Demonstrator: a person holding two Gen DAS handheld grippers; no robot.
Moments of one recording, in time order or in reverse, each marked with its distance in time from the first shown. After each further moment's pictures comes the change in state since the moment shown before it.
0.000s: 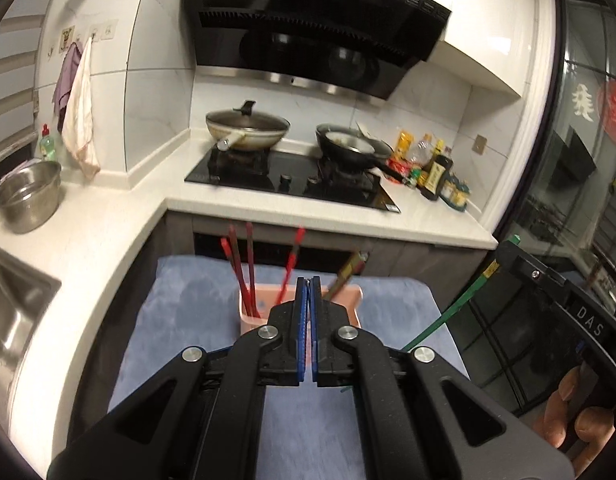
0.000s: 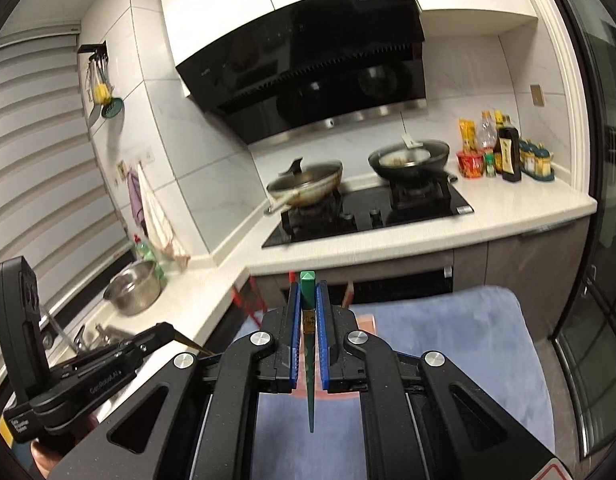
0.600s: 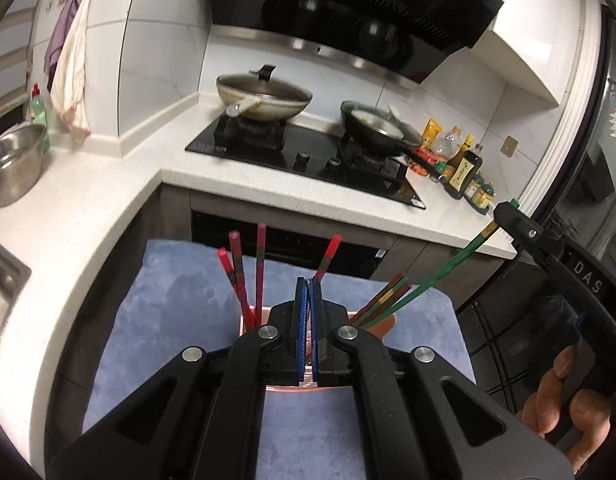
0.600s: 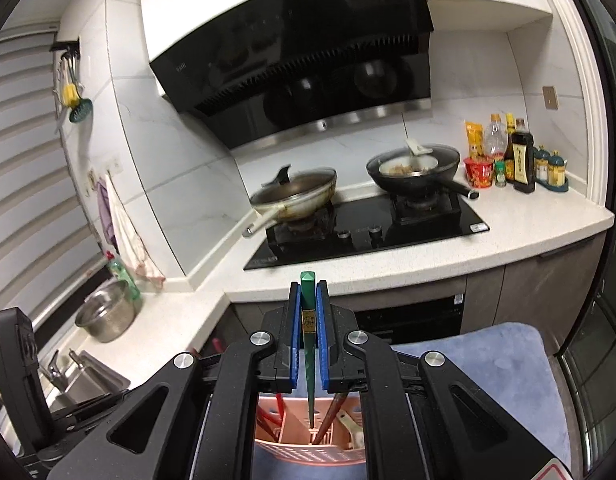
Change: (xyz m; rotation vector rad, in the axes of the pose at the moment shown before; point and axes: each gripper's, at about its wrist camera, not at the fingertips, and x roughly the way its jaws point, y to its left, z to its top) left arm 0.100 0.036 0.009 -0.102 0.113 0.016; right arm 0.123 -0.008 0.035 0.001 0.007 -0.037
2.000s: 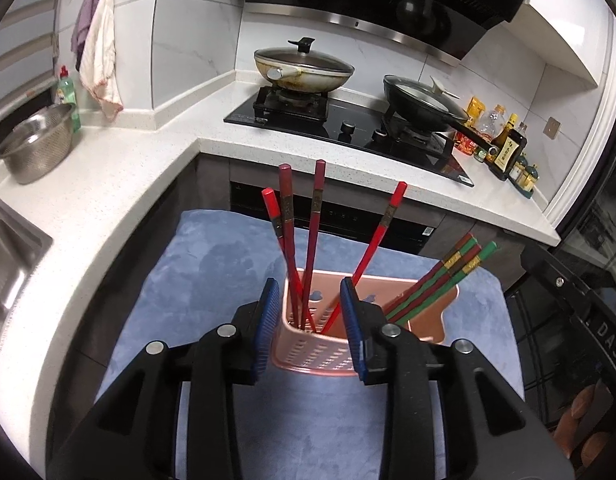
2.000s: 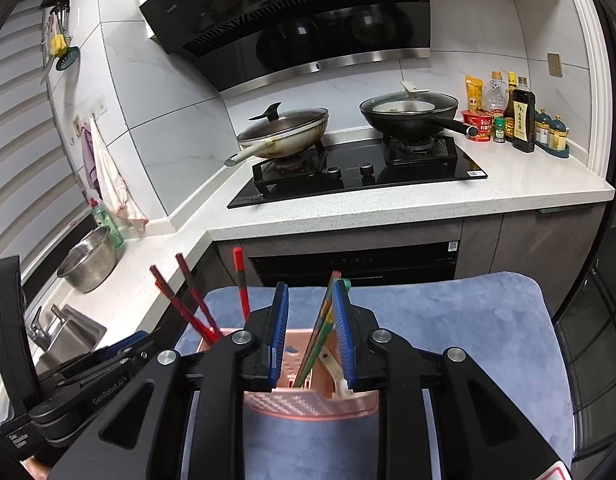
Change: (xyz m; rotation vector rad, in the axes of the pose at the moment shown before) left arm 0.025 0.012 -0.031 -0.003 0.047 0.163; right arm 0.022 -0.009 -0.057 -0.036 0.161 -0.034
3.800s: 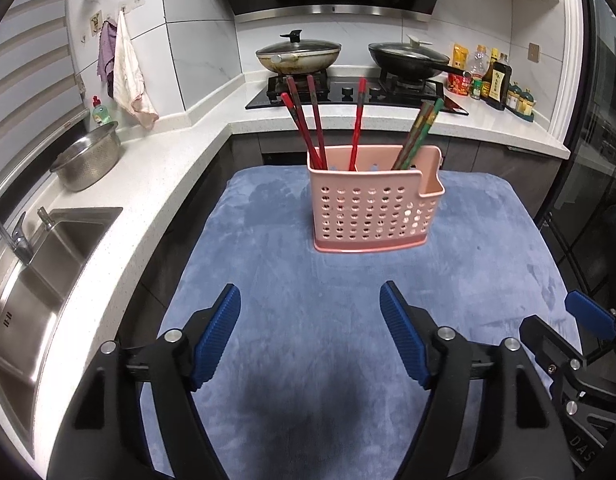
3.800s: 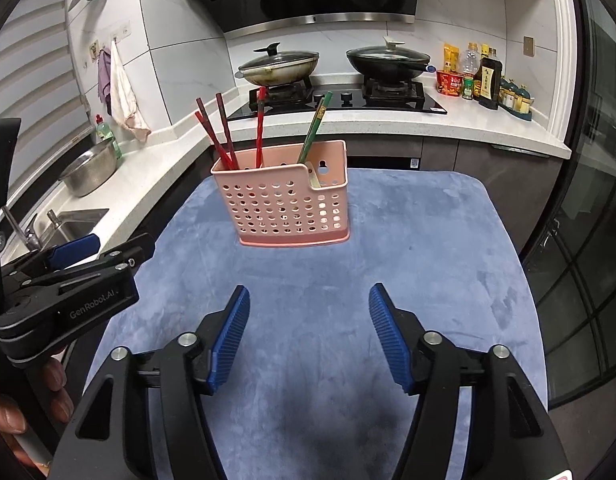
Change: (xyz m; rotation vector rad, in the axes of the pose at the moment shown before) left arm -0.101 -0.013 -0.133 0.202 0.022 0.150; right arm -0.124 0.017 -0.162 -0.077 0.156 -0.112
